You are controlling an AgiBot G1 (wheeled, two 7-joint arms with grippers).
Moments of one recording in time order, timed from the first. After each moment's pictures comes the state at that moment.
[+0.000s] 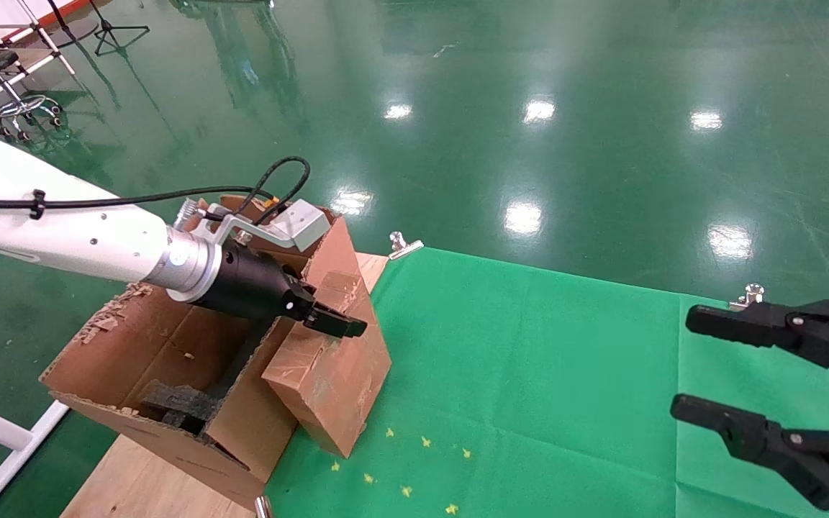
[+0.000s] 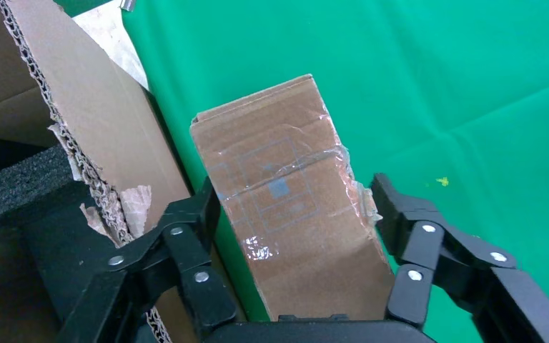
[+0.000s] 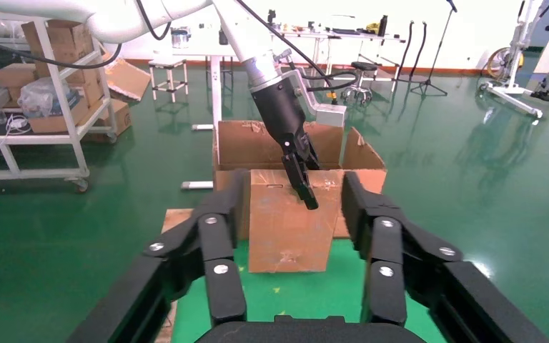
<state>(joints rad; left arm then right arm) -1.54 0.71 0.73 -1.19 1.82 1.38 -1.22 1.08 -0.59 -0.32 1.26 -0.70 -1.47 0.16</state>
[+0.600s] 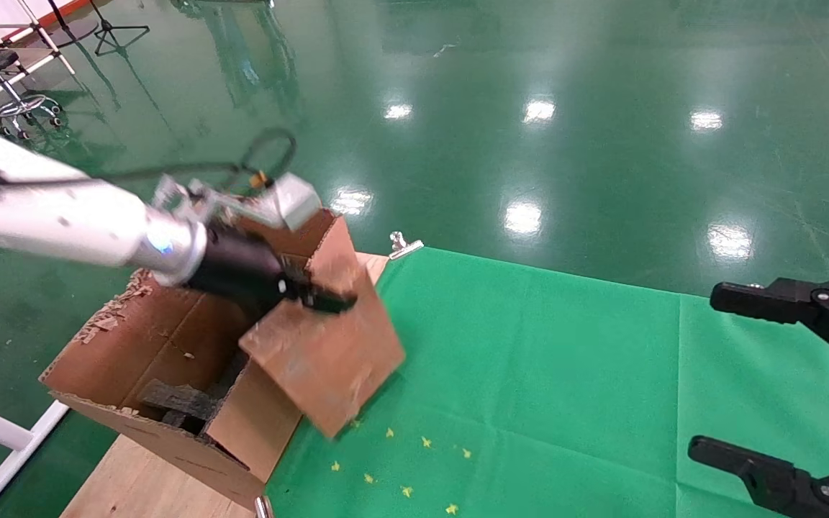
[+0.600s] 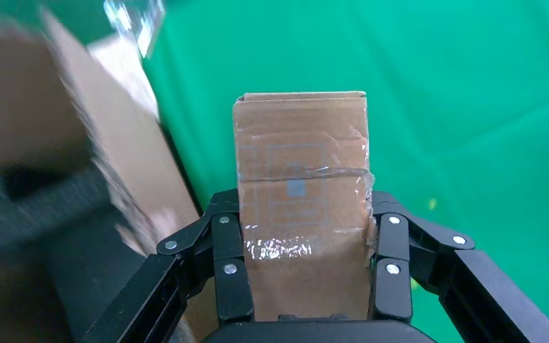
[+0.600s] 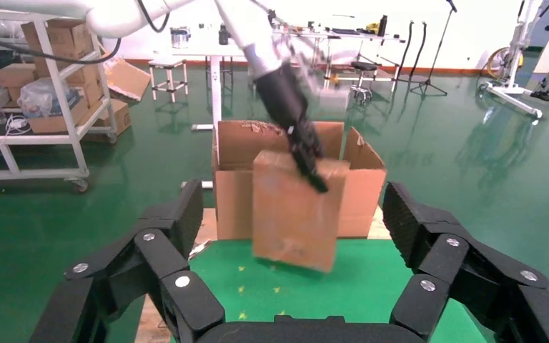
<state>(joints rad) -1.60 0.68 0.68 -1.21 1.77 1.39 -1.20 1.08 -0.59 -0.32 1.26 -0.70 -1.47 0.16</state>
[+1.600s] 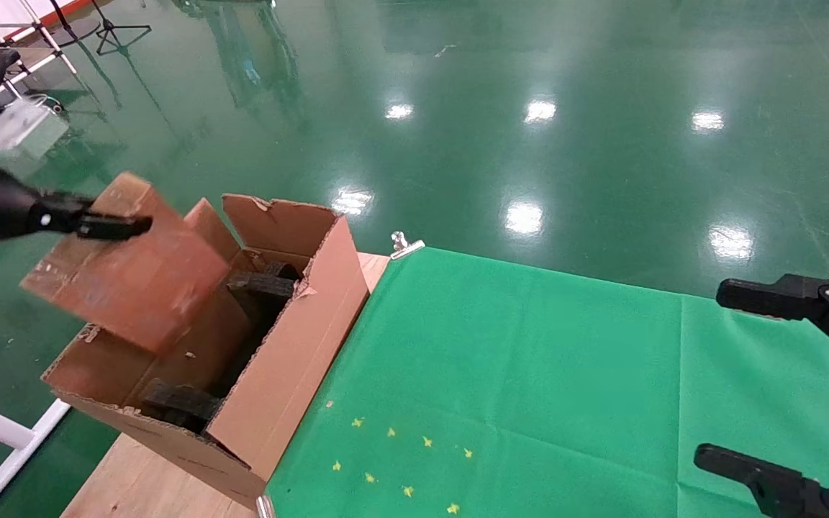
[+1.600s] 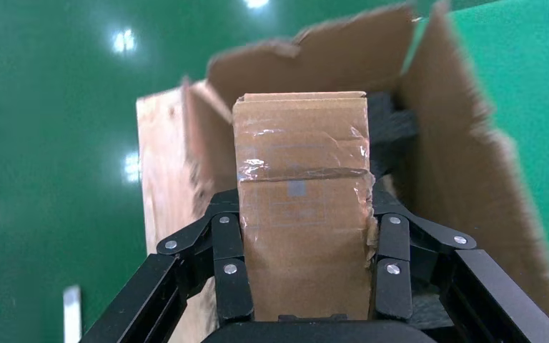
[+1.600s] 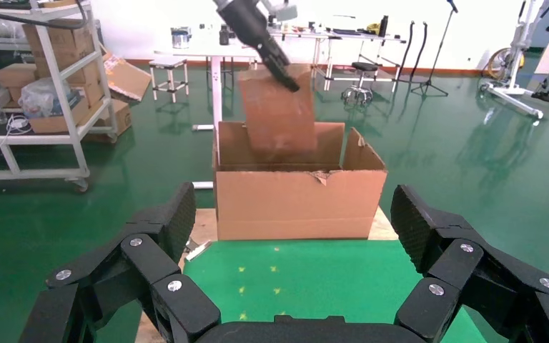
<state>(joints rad) -1.78 0.43 0.59 -0.82 1.80 1.36 -0.79 1.08 -0.59 -0.32 1.26 -0.70 -1.47 0.16</state>
